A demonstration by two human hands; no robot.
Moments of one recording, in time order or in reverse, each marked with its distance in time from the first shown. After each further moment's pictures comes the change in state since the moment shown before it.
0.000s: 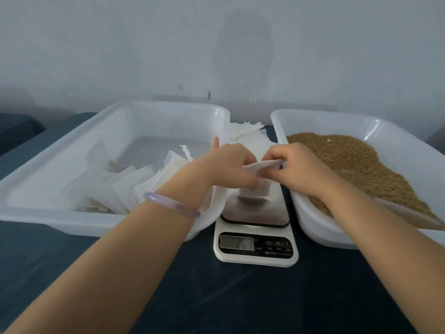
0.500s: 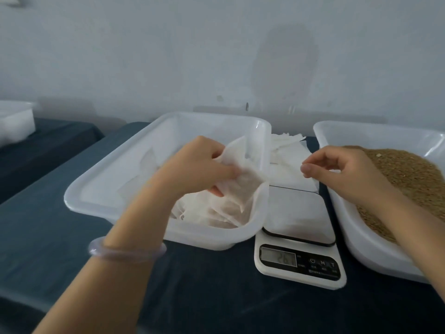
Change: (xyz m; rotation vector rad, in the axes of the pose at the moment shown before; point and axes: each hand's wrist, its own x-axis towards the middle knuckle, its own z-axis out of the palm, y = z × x) left_hand -0.093 -0.042 -0.058 -0.503 0.247 -0.292; right_hand 0.000 -0.011 -0.003 0.285 0.117 -0.086
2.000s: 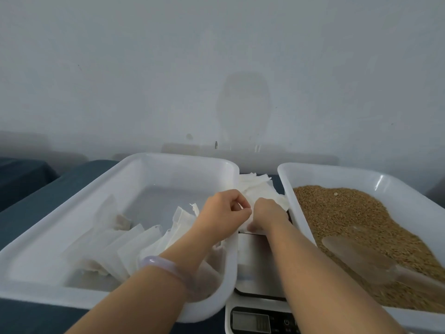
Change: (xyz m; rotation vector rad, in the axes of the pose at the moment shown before) left_hand 0.085 -0.005 0.086 -0.143 0.051 0.165; right_hand 0.093 0.057 0.073 -0.734 -0.269 0.636
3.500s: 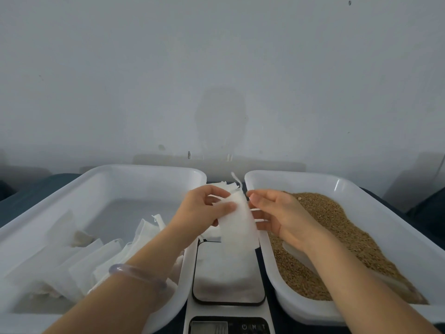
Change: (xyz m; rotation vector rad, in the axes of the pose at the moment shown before) left_hand 0.012 0.032 0.015 -0.473 -0.033 -0.070; right_hand -0.085 0.081 -0.061 1.502 -0.128 -0.347
